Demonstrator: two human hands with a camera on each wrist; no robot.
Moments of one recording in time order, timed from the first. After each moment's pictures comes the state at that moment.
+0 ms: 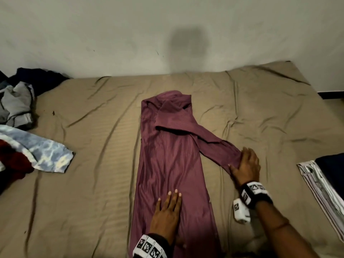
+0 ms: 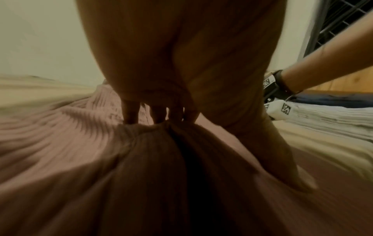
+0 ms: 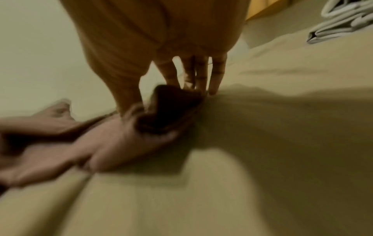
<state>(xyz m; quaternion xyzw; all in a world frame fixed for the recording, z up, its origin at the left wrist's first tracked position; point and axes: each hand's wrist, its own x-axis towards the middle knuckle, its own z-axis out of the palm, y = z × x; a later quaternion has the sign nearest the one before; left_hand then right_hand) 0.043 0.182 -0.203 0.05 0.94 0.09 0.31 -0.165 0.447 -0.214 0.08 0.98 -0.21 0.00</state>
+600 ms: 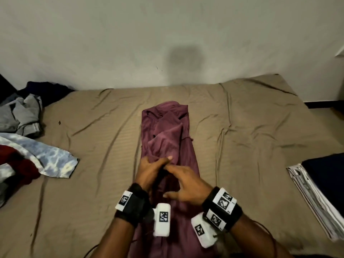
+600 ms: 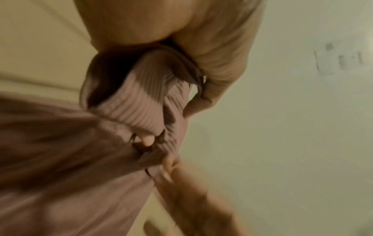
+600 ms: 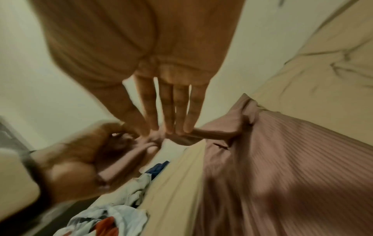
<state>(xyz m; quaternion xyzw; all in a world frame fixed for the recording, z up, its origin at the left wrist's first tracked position) -0.045 0.136 -0.063 -0.27 0.58 0.77 0.00 -0.072 0.291 -0.065 -0.42 0.79 -0.42 0.16</state>
